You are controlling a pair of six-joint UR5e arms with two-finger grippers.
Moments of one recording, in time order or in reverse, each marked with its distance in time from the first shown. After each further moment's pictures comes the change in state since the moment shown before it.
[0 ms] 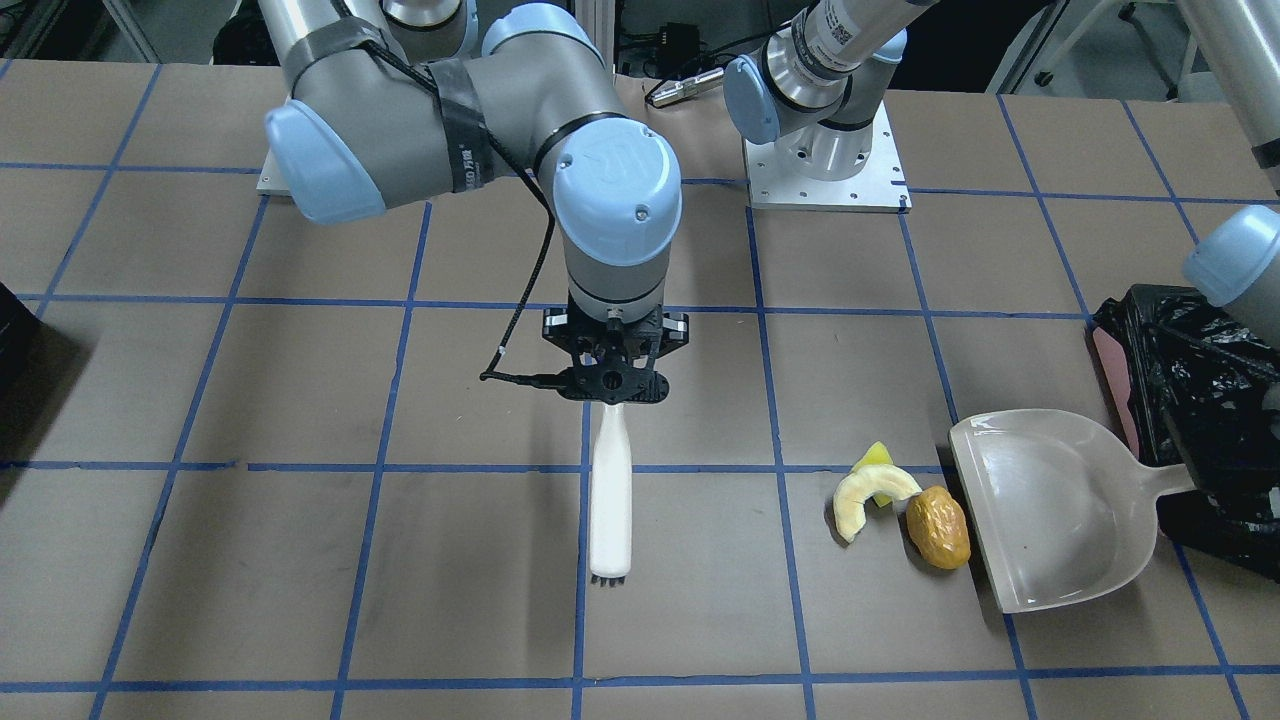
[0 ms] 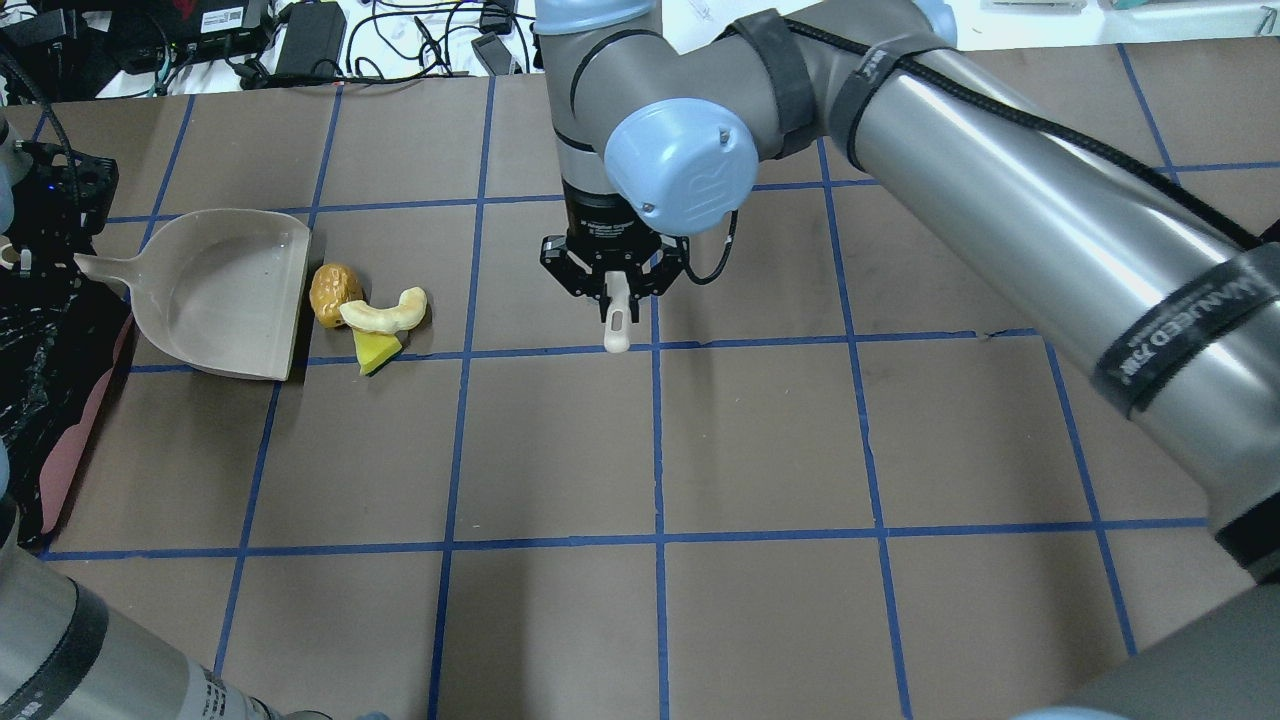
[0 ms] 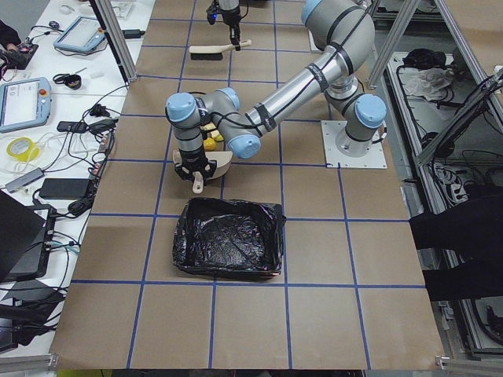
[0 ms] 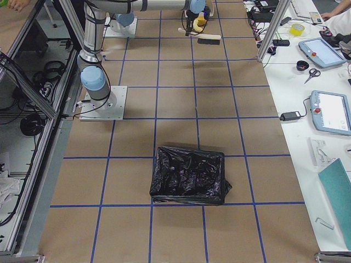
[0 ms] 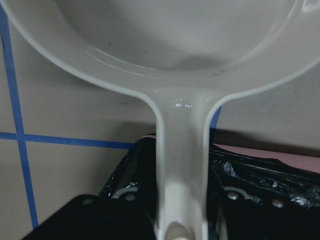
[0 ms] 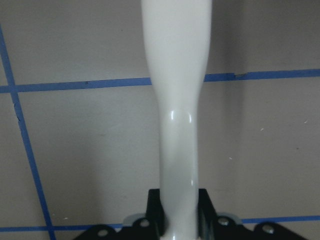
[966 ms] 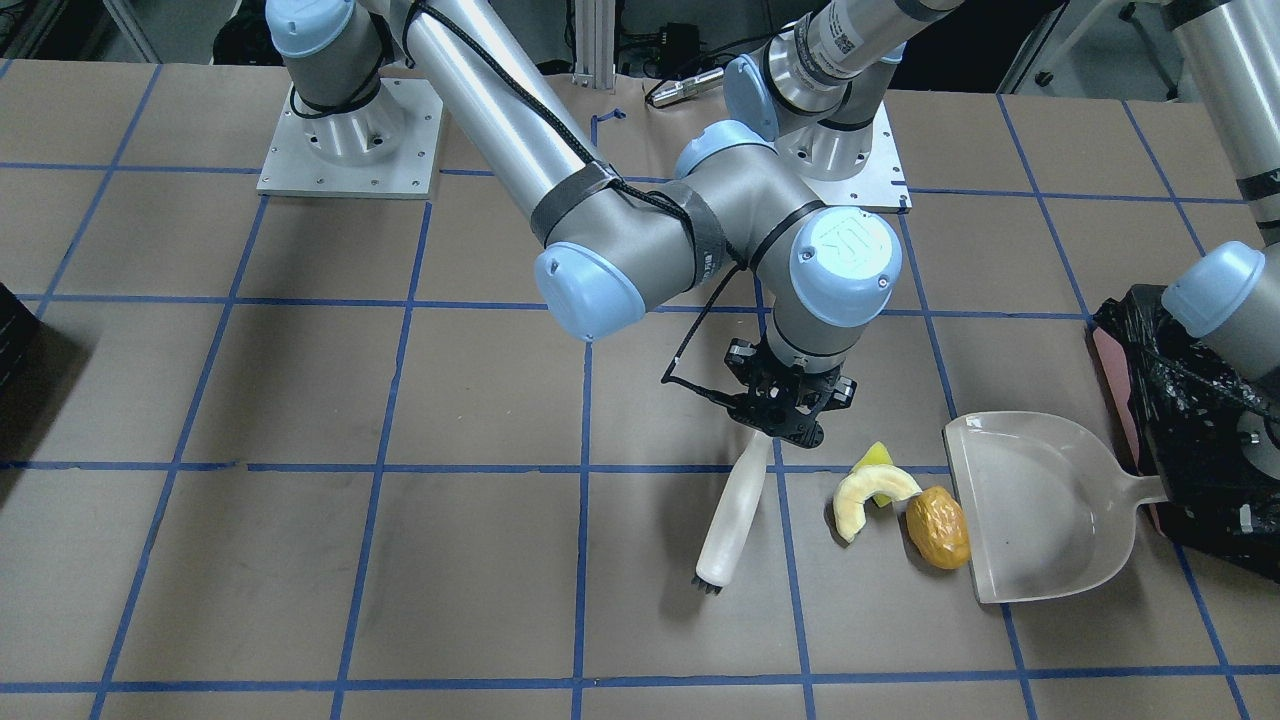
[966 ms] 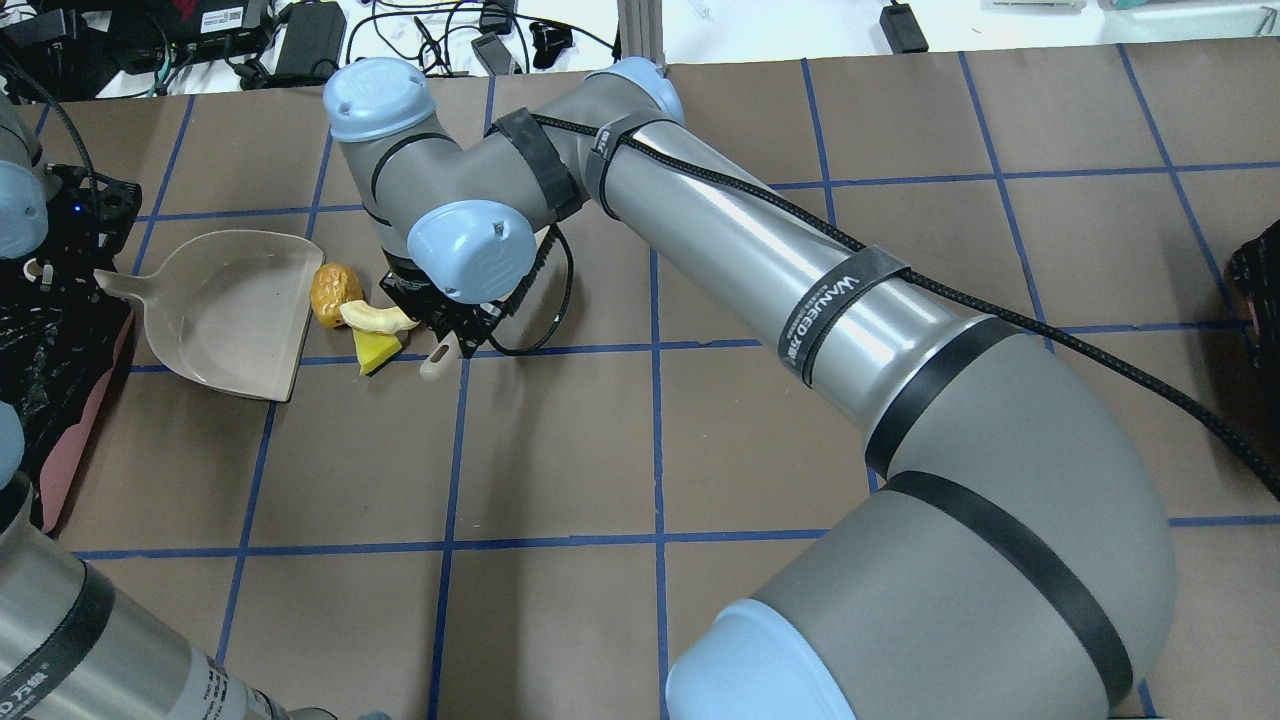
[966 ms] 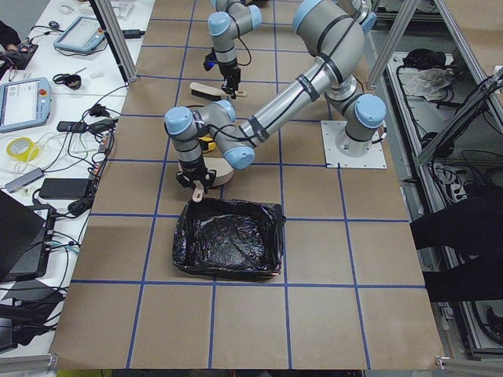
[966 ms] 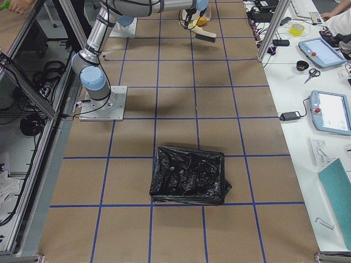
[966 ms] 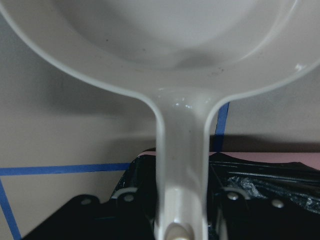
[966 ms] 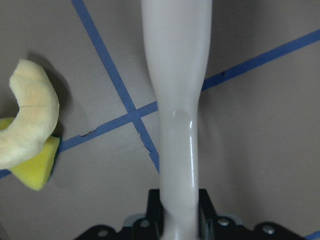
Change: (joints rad) left arm -0.003 -0.048 -0.004 0.030 0.022 0.044; right arm 0.194 0.288 -0.271 -0.125 0.050 0.613
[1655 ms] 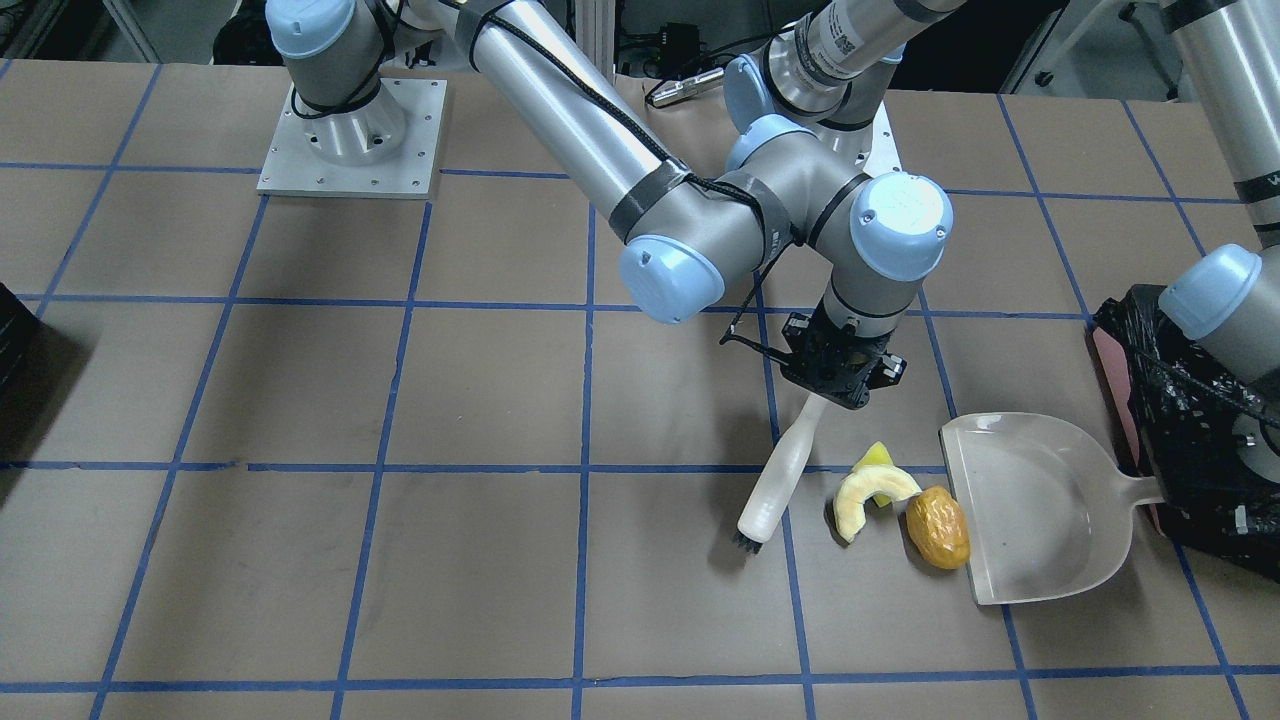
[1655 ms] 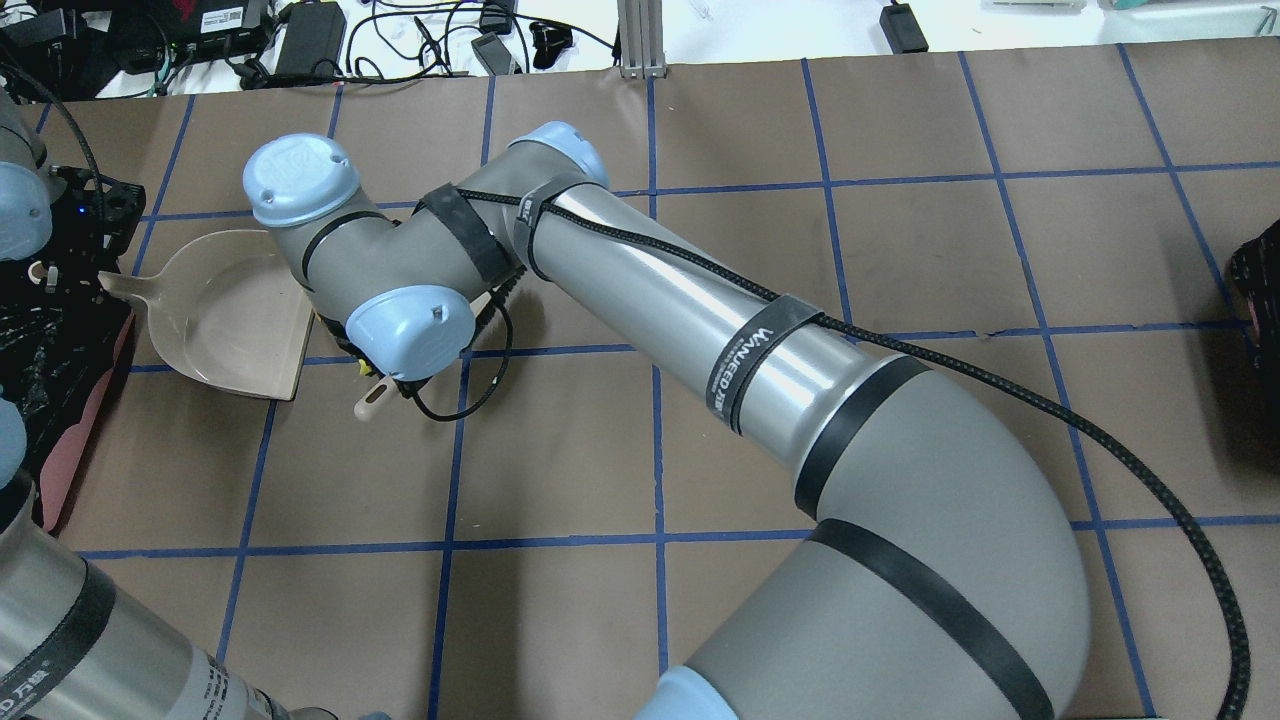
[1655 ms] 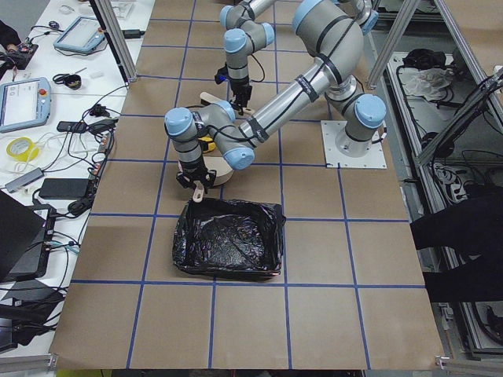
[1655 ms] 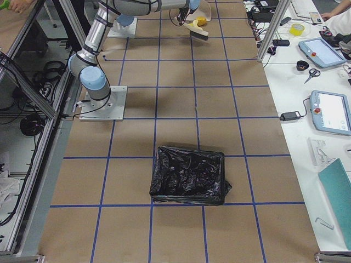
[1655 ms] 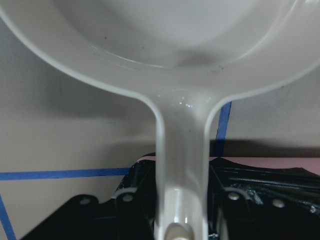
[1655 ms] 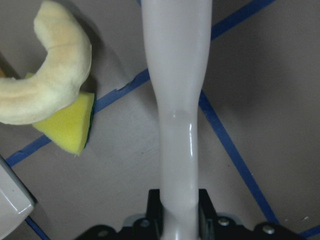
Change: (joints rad) left arm -0.002 -0.003 -0.002 0.000 -0.001 -0.007; right arm 0.108 0.048 -0.002 -0.126 -0.001 0.194
